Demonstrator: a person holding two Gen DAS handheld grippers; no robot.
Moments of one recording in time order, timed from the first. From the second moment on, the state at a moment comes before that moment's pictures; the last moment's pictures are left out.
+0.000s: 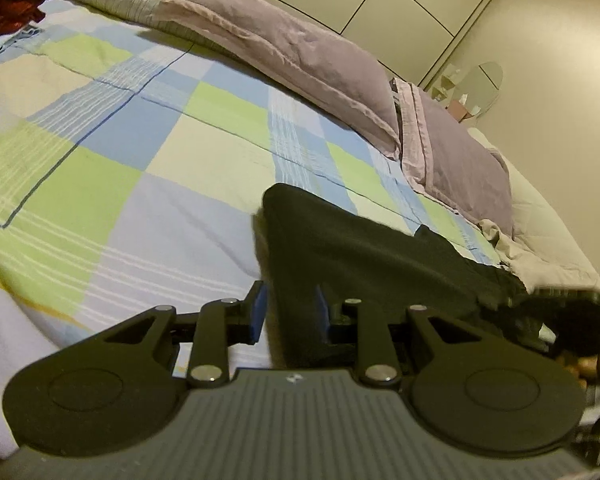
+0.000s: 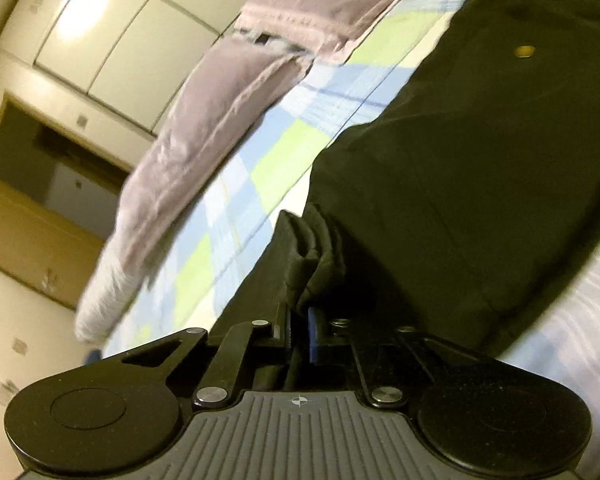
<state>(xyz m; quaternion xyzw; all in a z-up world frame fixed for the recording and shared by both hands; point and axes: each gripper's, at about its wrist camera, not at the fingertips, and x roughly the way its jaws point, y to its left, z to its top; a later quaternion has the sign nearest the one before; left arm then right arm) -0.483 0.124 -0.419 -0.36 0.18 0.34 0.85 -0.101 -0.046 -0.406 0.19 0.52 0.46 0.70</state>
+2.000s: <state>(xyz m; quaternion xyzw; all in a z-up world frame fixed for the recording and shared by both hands) -0.378 0.111 -0.429 -0.19 0.33 0.34 0.86 -0.147 -0.025 -0.424 -0.20 0.28 0.56 0.75</state>
